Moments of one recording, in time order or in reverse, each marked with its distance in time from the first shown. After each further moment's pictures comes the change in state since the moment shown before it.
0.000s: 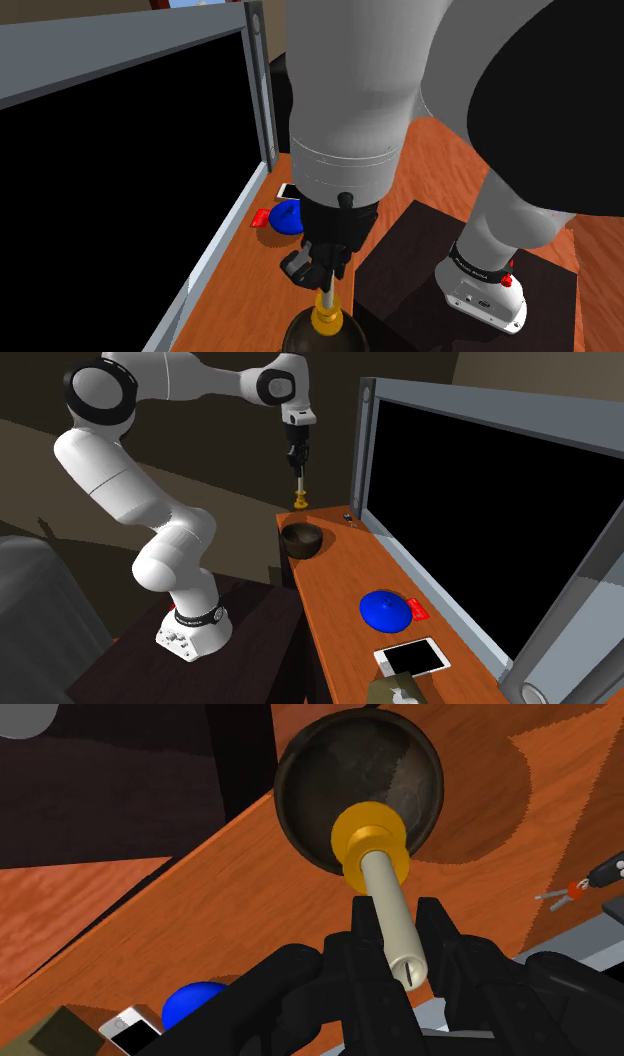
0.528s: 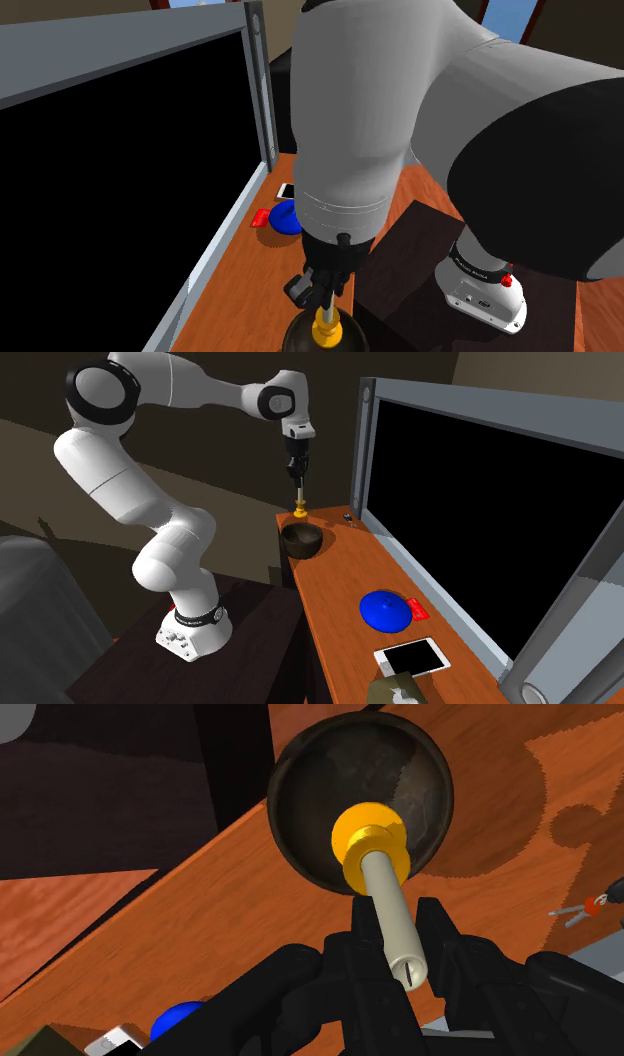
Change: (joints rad) arm 0.005 0.003 0.038 -0.089 0.020 0.096 0.003
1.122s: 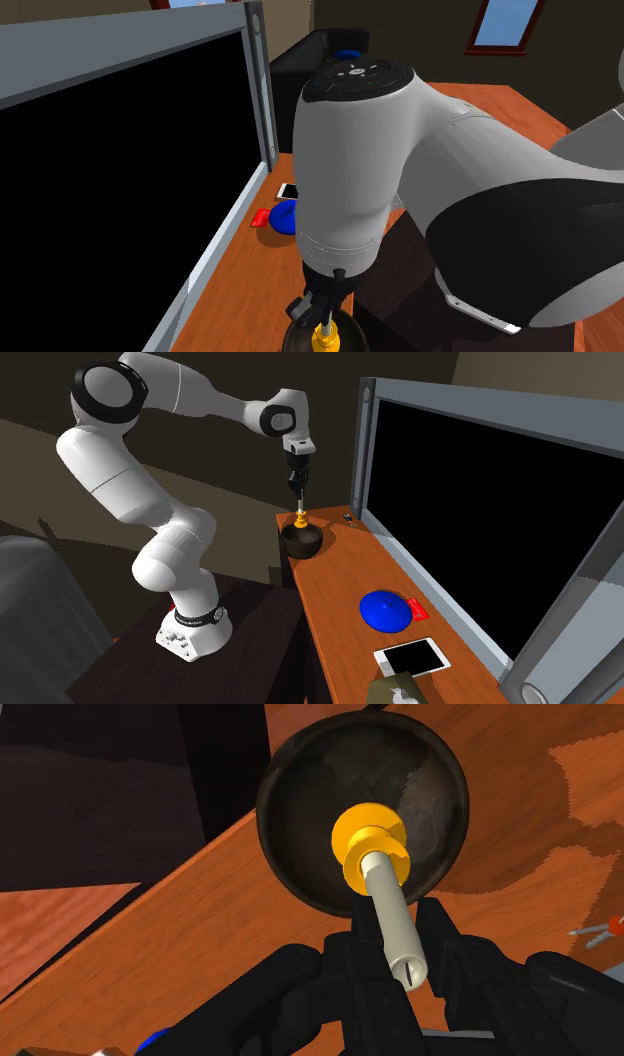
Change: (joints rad) arm -0.008 0.029 0.058 -0.090 0.015 0.123 0.005
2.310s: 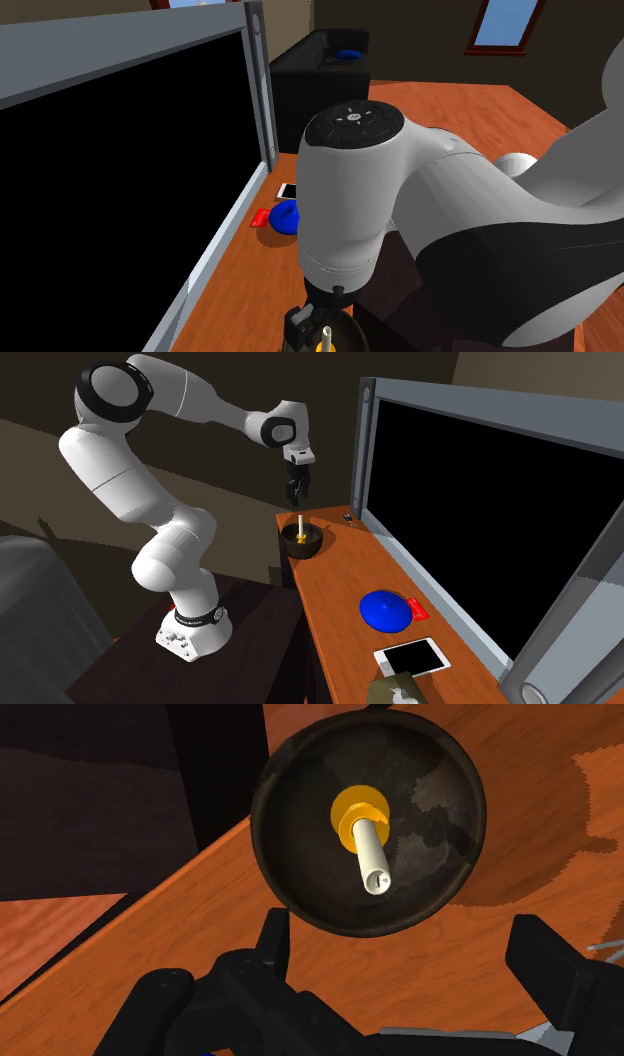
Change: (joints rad) arm -0.009 0.025 0.040 -0.059 0.008 0.085 0.002
